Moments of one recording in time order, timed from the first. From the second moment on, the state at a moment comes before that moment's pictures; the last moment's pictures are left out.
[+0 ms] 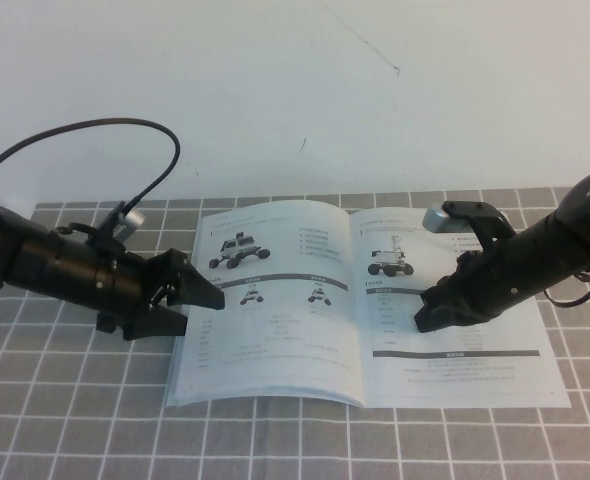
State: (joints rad) right arm 0.23 2.16 -1.35 0.85 0.75 -0.84; left arm 0.04 2.08 -1.29 -1.08 0.95 0.62
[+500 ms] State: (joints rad) right arm 0.23 2.16 -1.35 0.85 0.75 -0.84; left arm 0.03 2.09 -1.43 -1.11 1.12 0.62
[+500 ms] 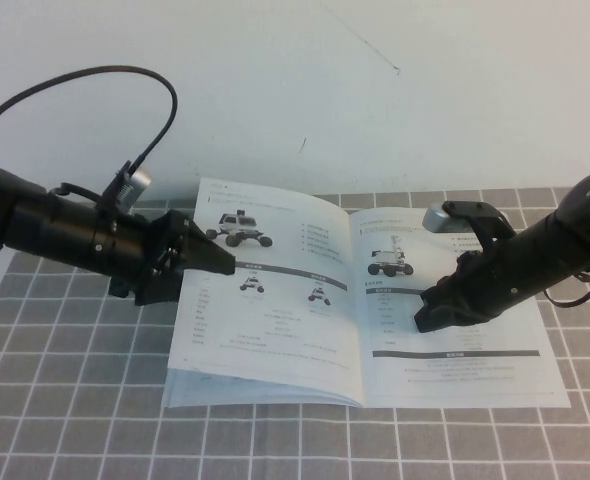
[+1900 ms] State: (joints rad) right arm 0.23 2.16 -1.35 0.85 0.76 -0.84; left arm -0.08 2.09 -1.48 -0.53 0.93 0.23
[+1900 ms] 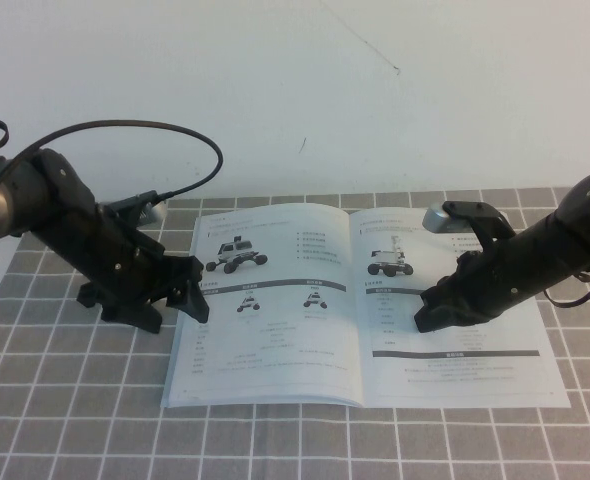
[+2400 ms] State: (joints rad) right arm 0.23 2.16 -1.35 0.85 0.76 -0.84; left arm -0.08 2.09 -1.49 -0.56 0.92 0.24
